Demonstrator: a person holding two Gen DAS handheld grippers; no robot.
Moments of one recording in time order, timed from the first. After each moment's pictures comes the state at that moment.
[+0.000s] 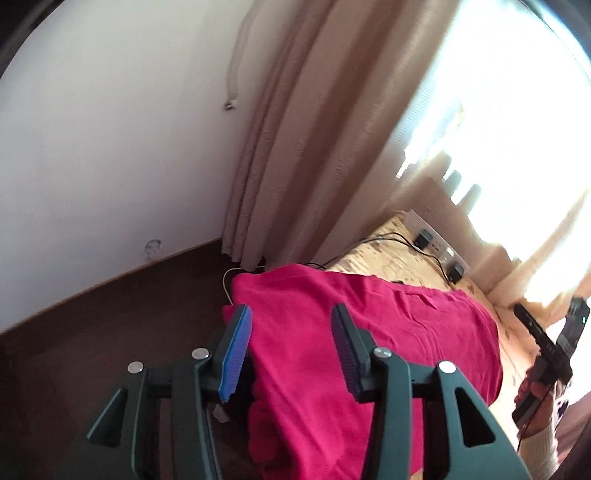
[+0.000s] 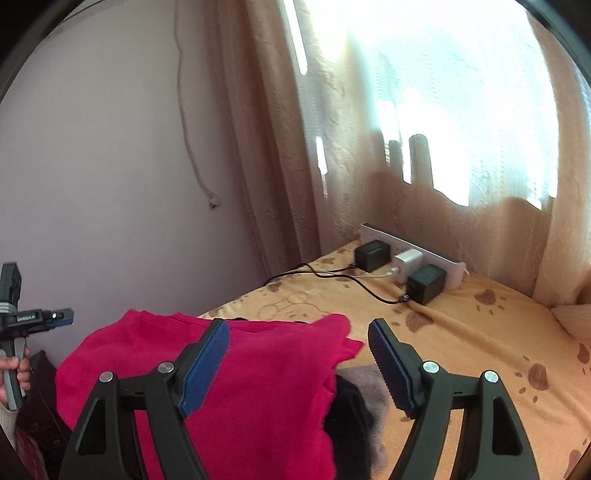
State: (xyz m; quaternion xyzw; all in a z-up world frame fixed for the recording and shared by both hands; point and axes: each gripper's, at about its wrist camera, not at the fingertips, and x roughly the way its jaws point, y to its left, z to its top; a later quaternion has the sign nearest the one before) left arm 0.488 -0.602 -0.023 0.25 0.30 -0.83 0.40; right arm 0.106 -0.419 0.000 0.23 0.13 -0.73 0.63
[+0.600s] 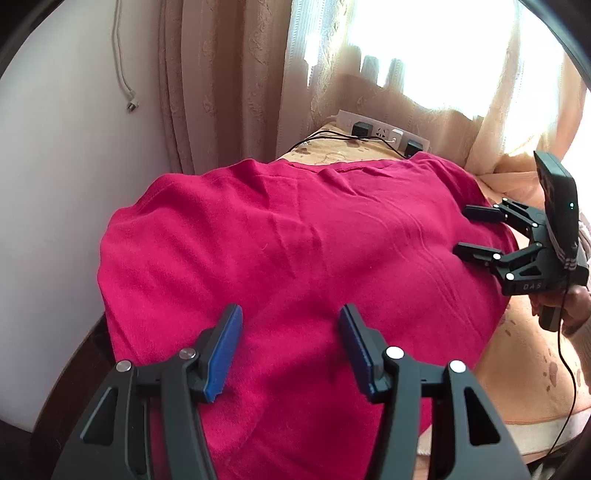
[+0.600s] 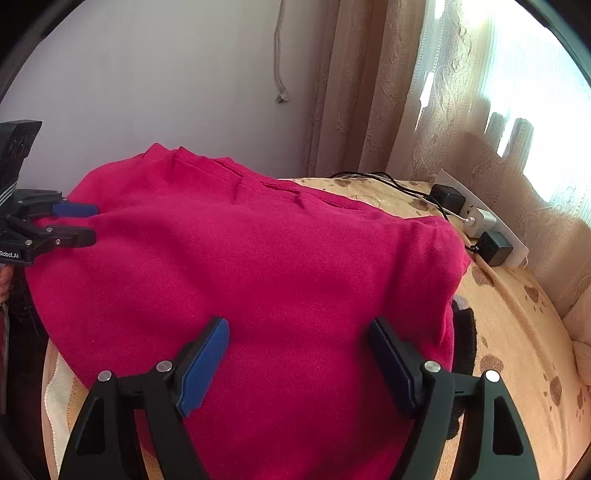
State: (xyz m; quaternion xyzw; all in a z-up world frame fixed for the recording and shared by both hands) left arm 0.427 -0.526 -0.085 0.36 0.19 -0.85 0.32; right arm 0.165 -0.425 -0.092 0.22 0.32 -0.65 0.66
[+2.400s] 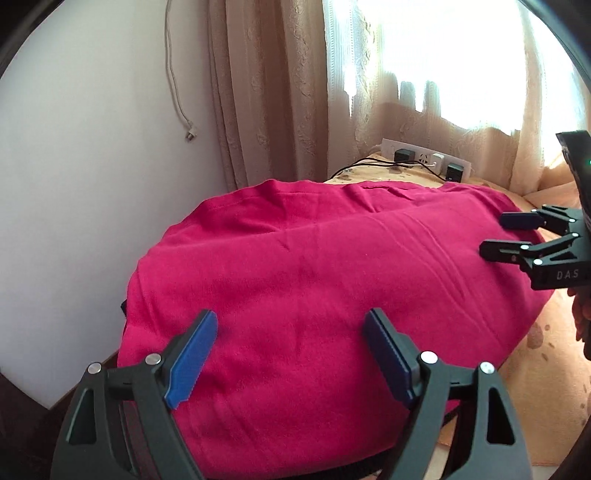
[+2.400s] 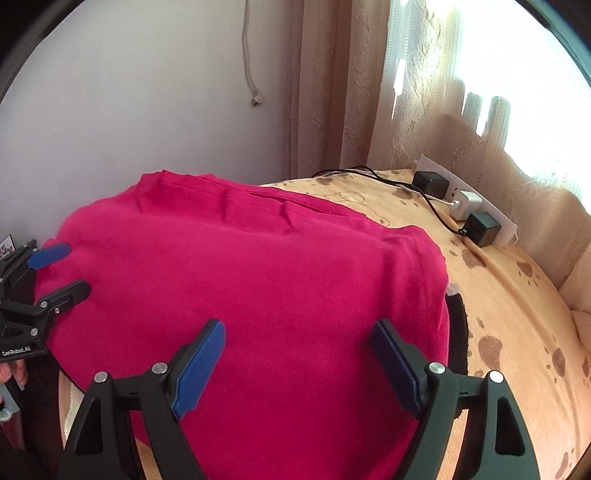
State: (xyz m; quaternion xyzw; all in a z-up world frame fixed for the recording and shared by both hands) left arm 0.416 -0.473 -0.096 0.29 0.13 -0.83 0.46; right arm 0.166 -0.424 -0.081 0.25 0.29 -0.67 0.63
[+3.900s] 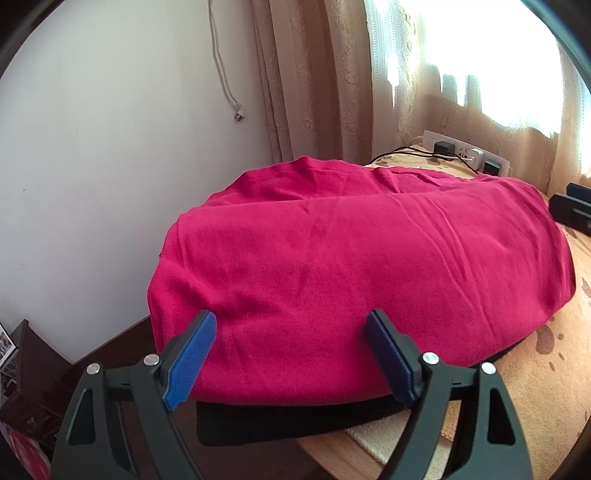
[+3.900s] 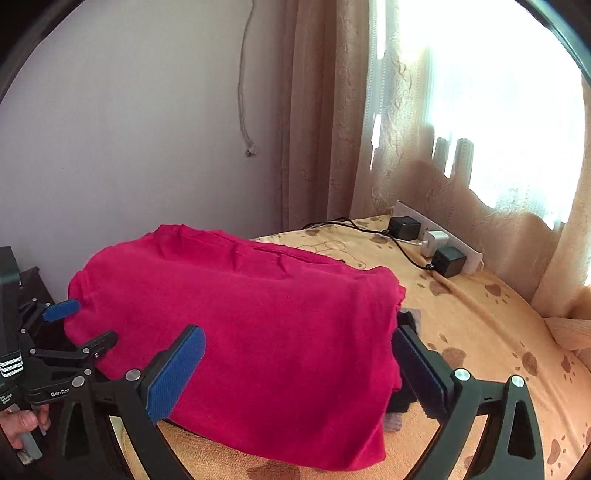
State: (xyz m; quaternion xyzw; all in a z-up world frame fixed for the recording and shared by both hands) left arm 0.415 -0.440 -0.095 0.31 0.15 -0.76 0.55; right arm 0.171 -0.376 -0.038 0.20 0.22 -0.70 0.64
